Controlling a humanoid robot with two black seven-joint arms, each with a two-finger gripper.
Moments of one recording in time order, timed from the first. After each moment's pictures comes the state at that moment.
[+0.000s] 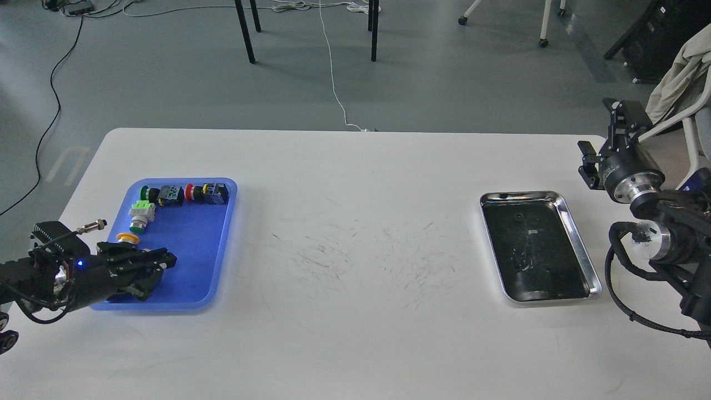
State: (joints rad) left arm -0.60 0.89 -0.16 -1.02 1.83 0.23 -0.49; right arm 0.74 -0.55 0.37 0.74 -0.03 0.01 0.46
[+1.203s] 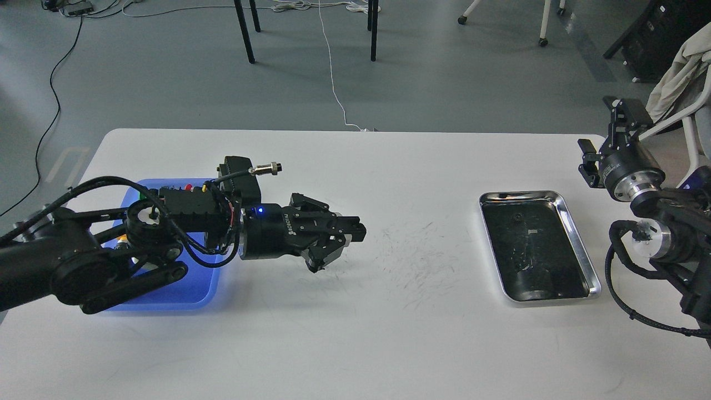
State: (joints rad) left arm -0.92 0.50 -0.15 -1.32 1.85 0.01 -0.49; right arm 0.75 -0.55 0.37 0.74 -0.03 0.00 0.46
